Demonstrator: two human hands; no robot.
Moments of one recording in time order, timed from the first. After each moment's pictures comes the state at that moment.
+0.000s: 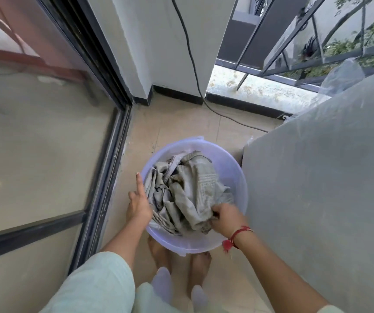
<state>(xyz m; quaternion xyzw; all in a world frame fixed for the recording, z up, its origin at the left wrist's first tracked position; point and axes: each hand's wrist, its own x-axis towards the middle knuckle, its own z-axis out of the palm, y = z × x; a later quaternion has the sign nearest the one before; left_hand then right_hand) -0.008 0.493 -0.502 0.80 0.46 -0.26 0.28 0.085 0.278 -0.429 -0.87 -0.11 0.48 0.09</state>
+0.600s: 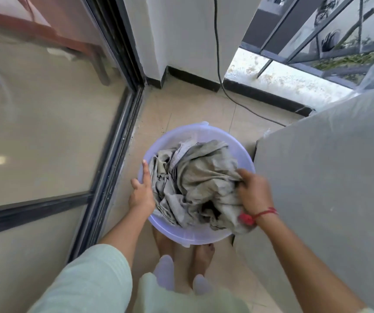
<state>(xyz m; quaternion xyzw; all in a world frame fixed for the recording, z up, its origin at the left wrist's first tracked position) -0.027 0.509 -0.521 0.83 0.43 -0.28 0.22 0.117 0.292 -0.429 -0.94 -0.13 0.20 0.23</state>
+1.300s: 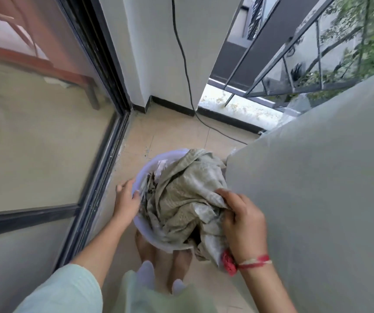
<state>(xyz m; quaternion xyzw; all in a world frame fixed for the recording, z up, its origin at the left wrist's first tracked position) -0.019 0.496 -0.422 0.77 0.44 -0.08 0.46 0.065 0.273 -0.247 -0.95 -0.18 0.05 0.26</state>
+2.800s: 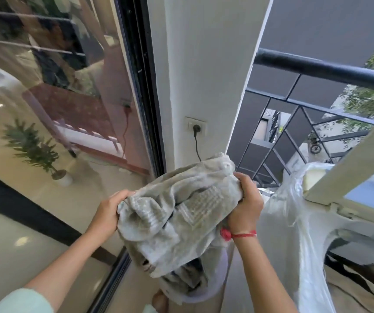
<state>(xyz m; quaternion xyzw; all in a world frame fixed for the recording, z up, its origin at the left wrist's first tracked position) -0.095 0.515 -0.007 0.86 0.27 0.15 0.41 0.088 0.289 0.021 -0.81 -0.18 -0.14 0.55</state>
